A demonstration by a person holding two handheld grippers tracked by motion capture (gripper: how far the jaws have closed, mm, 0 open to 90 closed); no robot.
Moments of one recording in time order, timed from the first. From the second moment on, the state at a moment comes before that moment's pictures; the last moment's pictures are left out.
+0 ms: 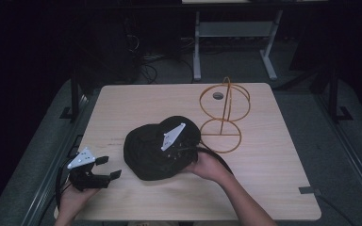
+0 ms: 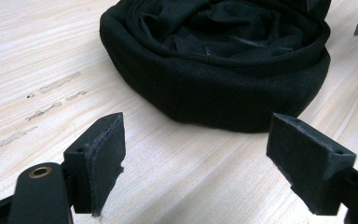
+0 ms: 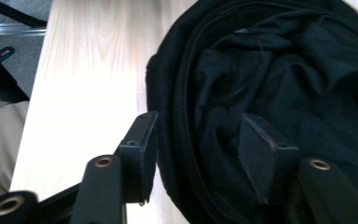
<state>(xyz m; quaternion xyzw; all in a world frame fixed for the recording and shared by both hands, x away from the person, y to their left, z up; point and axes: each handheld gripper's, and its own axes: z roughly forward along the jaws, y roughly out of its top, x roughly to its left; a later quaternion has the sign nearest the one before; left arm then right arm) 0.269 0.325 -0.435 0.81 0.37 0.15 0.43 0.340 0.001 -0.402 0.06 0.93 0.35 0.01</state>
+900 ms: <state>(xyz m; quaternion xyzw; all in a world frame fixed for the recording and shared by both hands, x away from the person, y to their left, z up) 0.269 0.323 -0.437 0.81 0.37 0.14 0.43 0.340 0.035 -0.431 0.03 0.95 0.30 -0.01</state>
